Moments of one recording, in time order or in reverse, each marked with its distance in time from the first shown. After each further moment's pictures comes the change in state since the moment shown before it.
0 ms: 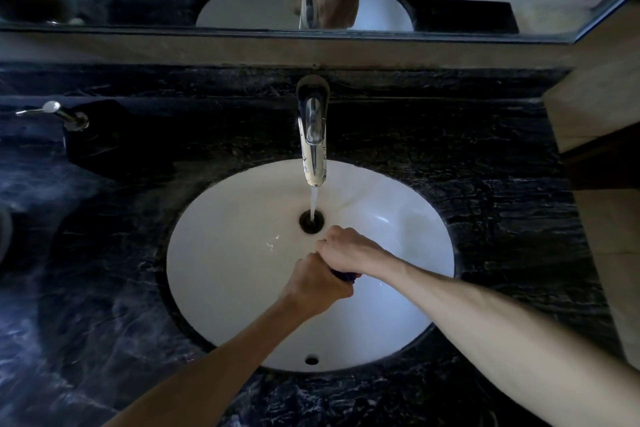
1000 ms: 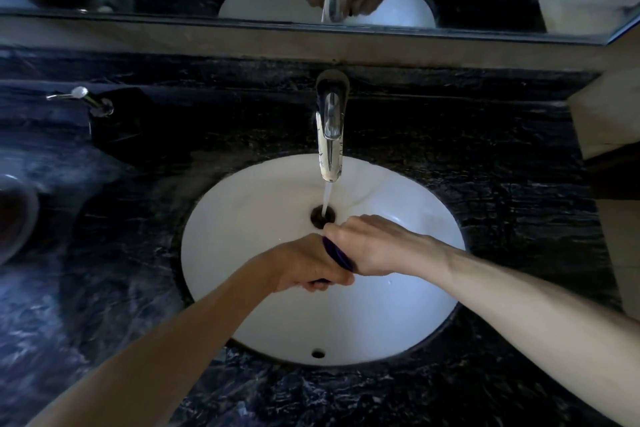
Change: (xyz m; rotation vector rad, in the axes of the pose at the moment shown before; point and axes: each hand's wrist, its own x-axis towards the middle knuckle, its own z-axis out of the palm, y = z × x) left_hand -0.001 0.017 -0.062 -0.177 -0.522 -0.018; right_hand -0.034 0.001 -0.034 -0.733 0.101 -0.610
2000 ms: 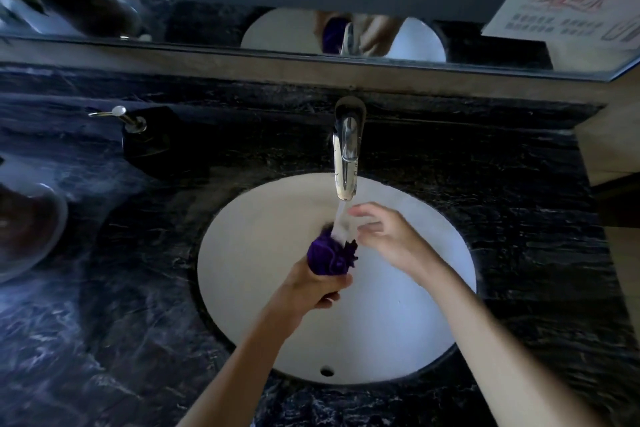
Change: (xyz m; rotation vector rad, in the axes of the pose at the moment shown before) left_hand -0.005 -0.038 0.018 -0.430 0.400 0.146; right_hand -0.006 0.004 -0.010 1.143 0.332 0.348
